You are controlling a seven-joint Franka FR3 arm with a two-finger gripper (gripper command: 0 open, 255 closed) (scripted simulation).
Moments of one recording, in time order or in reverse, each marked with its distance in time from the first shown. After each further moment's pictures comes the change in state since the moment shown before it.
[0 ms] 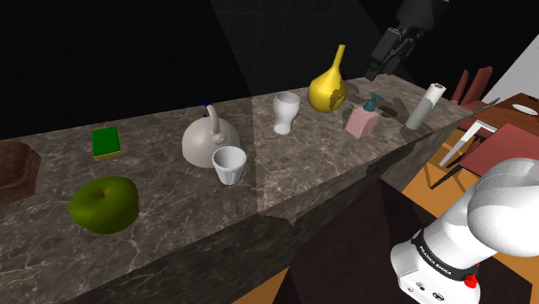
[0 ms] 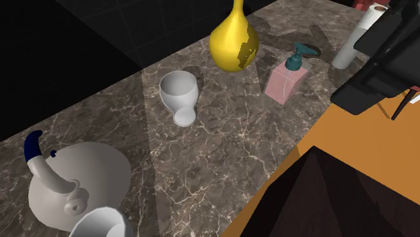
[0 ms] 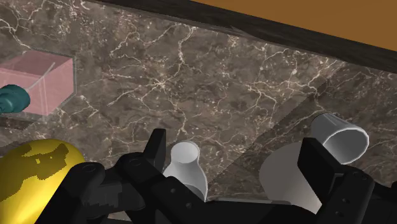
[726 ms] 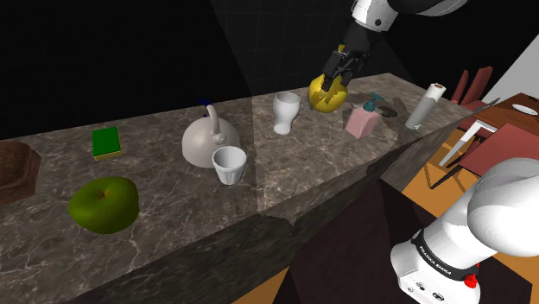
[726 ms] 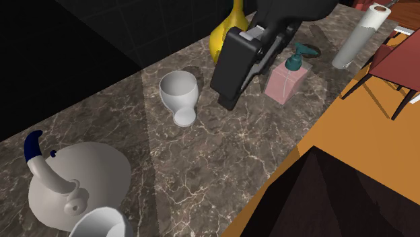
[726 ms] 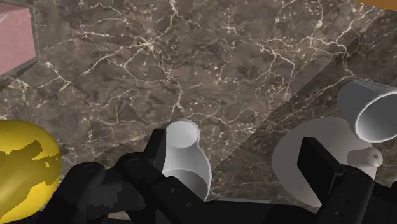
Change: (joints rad) arm 0.002 0.288 0.008 0.008 0.024 0.297 0.006
